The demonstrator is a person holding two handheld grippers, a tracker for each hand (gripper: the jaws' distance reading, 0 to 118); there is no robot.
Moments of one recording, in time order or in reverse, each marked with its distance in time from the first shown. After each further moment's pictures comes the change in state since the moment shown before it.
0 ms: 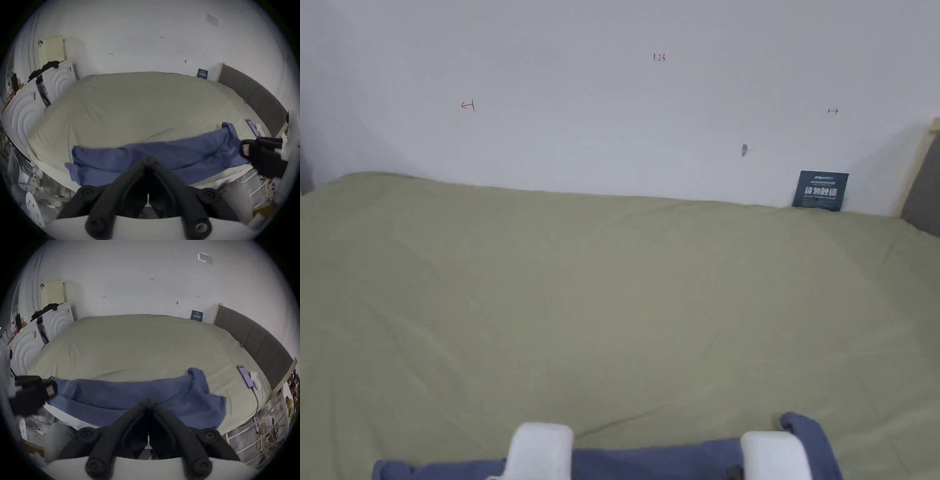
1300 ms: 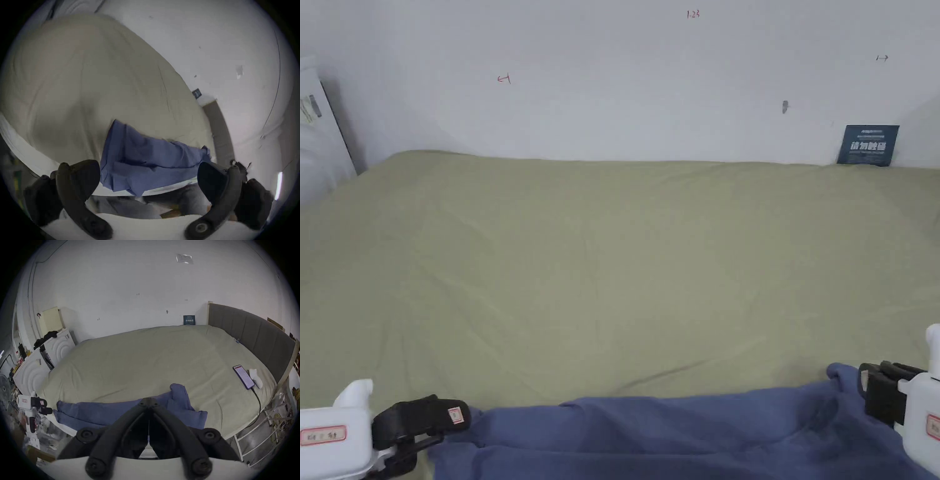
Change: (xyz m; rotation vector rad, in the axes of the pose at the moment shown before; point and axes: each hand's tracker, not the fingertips) left arm -0.303 -0.034 -0.065 -0.210 -0.528 0.615; right arm 0.112 0.038 0.031 0.109 0.071 -0.159
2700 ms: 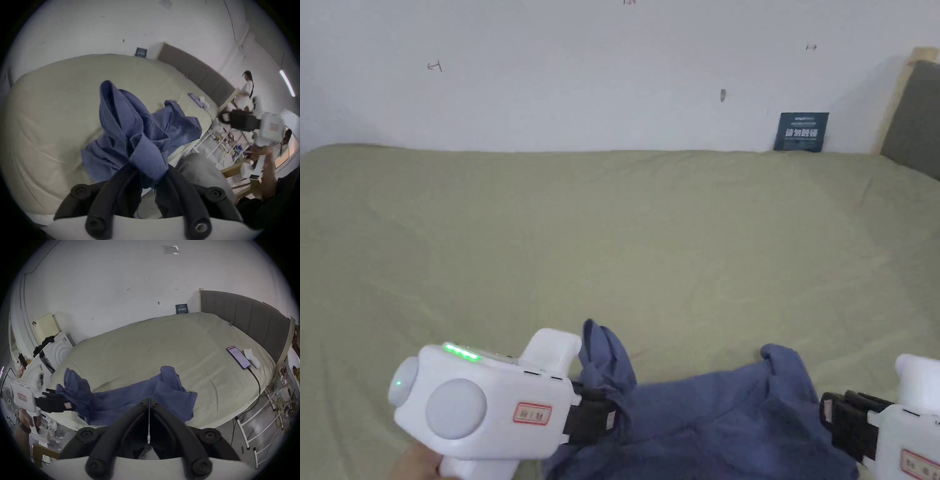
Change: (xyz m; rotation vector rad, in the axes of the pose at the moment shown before) left arm 0.246 -0.061 -0.136 -0.286 0.006 -0.814; right arm 0.034 -0.031 0.024 -0.067 0.000 -0.106
